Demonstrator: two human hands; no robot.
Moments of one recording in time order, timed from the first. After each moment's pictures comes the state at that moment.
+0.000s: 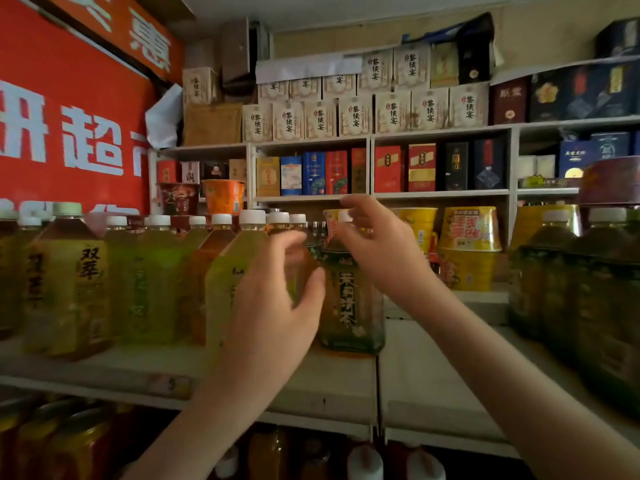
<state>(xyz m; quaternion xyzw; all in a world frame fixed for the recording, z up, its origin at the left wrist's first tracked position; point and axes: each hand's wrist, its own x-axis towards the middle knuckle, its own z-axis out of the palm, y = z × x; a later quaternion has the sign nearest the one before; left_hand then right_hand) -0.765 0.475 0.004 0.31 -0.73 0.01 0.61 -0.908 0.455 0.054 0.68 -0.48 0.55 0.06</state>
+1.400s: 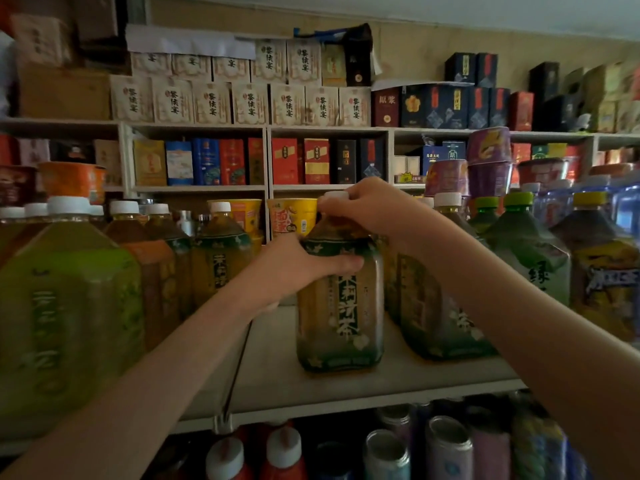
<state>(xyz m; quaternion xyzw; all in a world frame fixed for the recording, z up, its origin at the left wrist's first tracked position) -0.916 0.449 0.035 0.19 -0.84 -0.40 0.32 -1.043 0.525 0.095 0.60 -0.66 0.45 -0.02</state>
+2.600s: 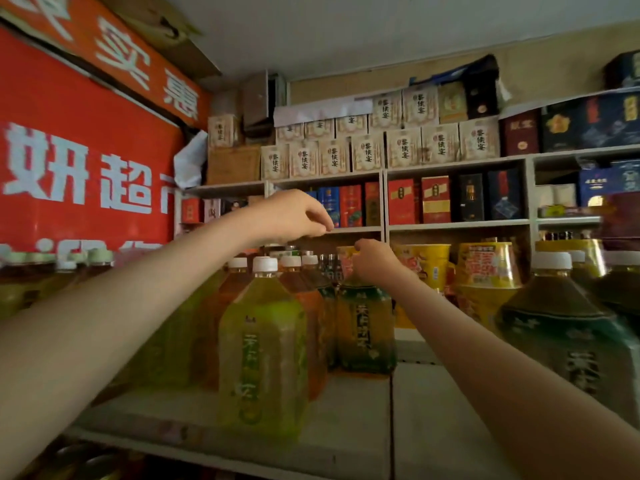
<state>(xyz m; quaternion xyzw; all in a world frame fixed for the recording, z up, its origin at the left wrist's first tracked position) -0.763 0.405 0.163 0.39 -0.87 0.05 0.29 -0.932 0.355 0.102 0.64 -0.67 0.38 0.05</state>
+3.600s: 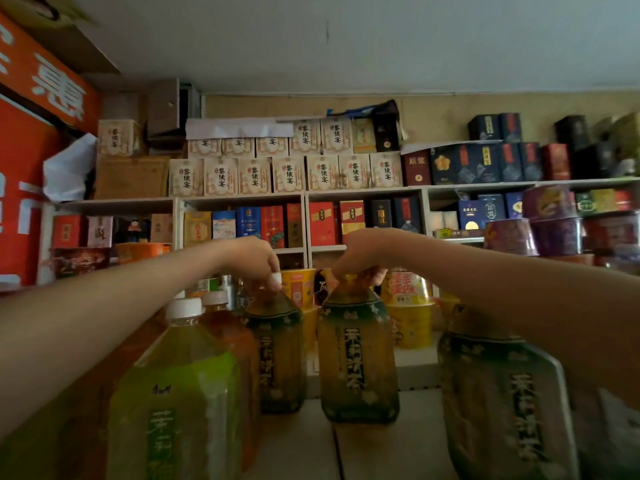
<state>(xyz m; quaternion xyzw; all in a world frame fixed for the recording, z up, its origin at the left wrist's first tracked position) -0.817 0.280 0.175 0.38 -0.92 0.06 0.09 -0.978 0.404 0.173 0.59 -0.78 0.21 -0.03</state>
